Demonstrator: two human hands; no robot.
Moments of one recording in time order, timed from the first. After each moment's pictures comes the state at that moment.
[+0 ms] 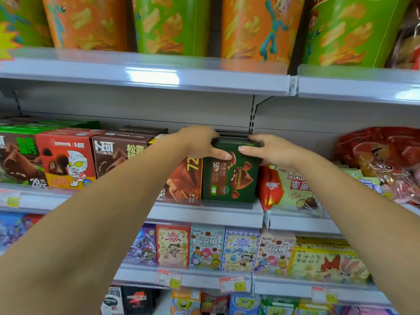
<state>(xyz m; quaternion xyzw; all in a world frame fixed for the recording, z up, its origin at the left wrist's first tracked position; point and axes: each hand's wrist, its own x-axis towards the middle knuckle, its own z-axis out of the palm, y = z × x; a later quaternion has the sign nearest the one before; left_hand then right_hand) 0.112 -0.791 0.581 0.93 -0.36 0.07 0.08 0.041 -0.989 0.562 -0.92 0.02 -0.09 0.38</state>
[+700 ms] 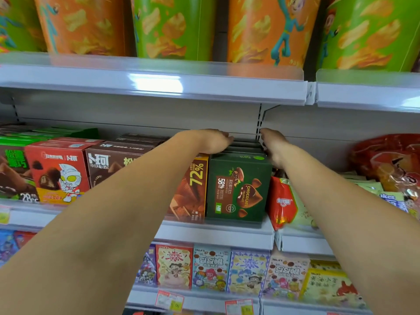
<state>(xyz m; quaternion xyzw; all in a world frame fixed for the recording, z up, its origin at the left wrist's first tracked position) 0.156 -0.823 0.596 0.94 -0.31 0.00 0.12 0.110 -0.982 0.579 -0.74 0.21 -0.19 0.61</state>
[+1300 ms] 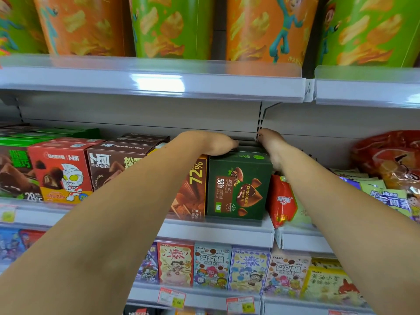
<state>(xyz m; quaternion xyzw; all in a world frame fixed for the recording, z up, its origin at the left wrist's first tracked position) 0.133 -0.831 0.598 0.94 -0.29 -0.06 0.14 0.118 -0.986 0.573 -0.71 0.20 -0.19 0.65</state>
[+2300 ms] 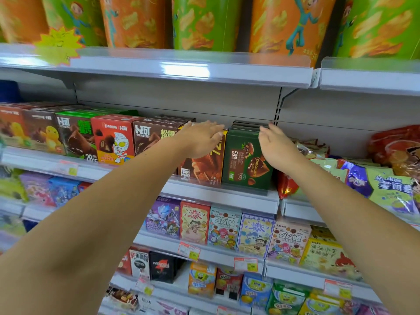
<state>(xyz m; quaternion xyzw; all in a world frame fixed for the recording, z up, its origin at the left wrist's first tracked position) 0.086 -0.738 0.552 0.94 -0.30 0.14 0.06 0.032 -0.947 0.537 -0.95 0.02 -0.22 0.23</state>
